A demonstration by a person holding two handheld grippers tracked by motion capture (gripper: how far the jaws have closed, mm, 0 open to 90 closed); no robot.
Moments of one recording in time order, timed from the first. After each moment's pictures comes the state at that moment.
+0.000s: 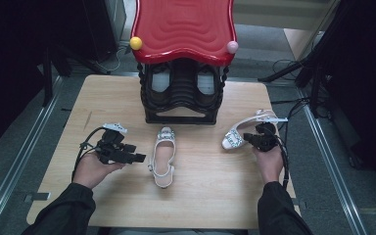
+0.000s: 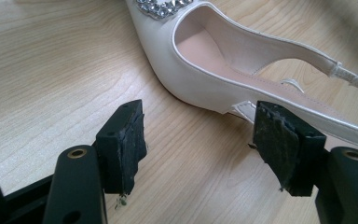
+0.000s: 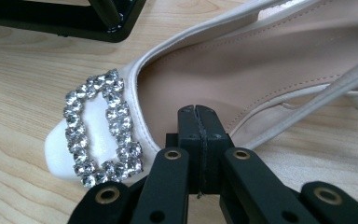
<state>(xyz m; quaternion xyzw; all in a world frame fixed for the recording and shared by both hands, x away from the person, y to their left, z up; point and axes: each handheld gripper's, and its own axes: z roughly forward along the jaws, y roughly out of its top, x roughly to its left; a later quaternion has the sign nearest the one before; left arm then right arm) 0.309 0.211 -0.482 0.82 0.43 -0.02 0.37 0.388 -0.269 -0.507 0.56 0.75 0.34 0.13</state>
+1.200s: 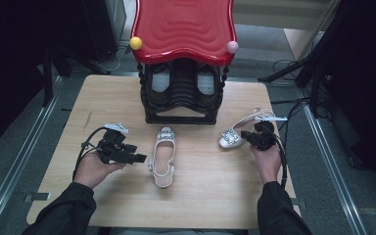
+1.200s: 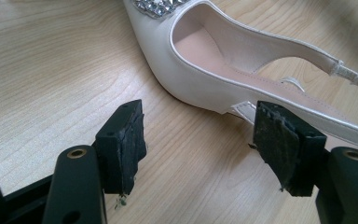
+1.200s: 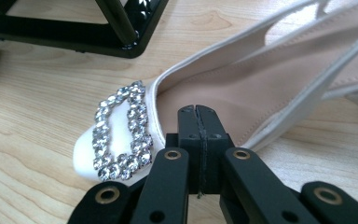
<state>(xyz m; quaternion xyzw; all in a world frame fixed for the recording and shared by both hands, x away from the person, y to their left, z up) 0.310 0.210 -0.483 0.83 0.43 -0.03 0.37 0.390 -0.262 -0.503 0.55 0.74 0.36 0.13</state>
